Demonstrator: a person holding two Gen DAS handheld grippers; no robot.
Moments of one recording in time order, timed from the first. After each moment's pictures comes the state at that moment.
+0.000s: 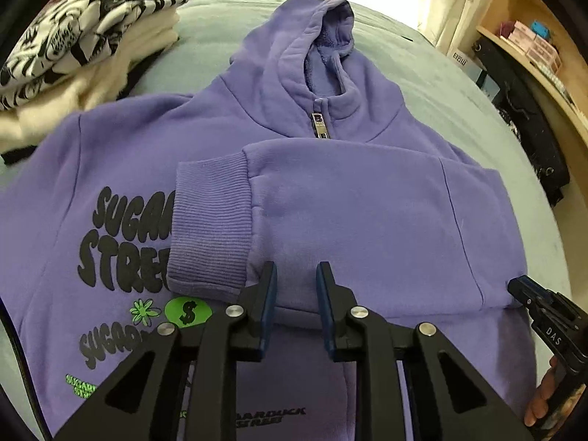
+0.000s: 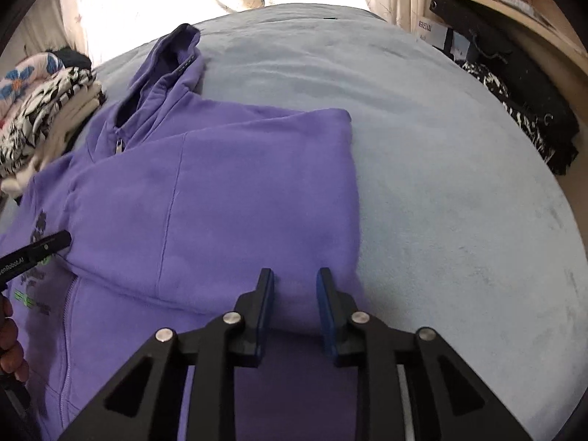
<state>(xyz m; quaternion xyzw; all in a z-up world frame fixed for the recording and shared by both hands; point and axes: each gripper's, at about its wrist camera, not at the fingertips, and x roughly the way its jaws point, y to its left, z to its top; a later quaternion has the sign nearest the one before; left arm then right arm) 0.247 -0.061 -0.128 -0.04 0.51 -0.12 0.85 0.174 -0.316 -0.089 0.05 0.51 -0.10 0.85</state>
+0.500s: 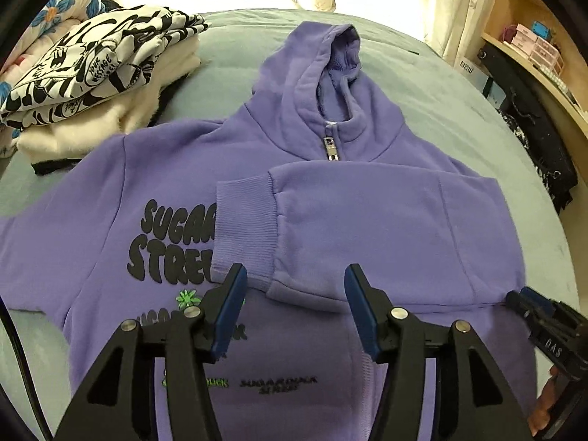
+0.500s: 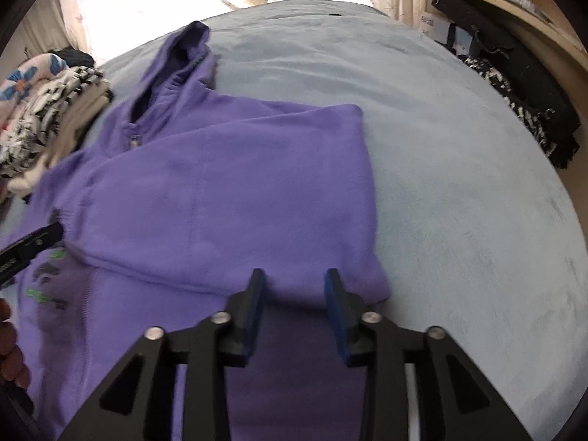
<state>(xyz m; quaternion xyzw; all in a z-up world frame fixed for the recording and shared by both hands) 0.217 -0.047 -0.088 -0.03 0.49 -0.09 0.87 0.167 -0.304 -0.073 0.08 0.52 -0.08 0.85</state>
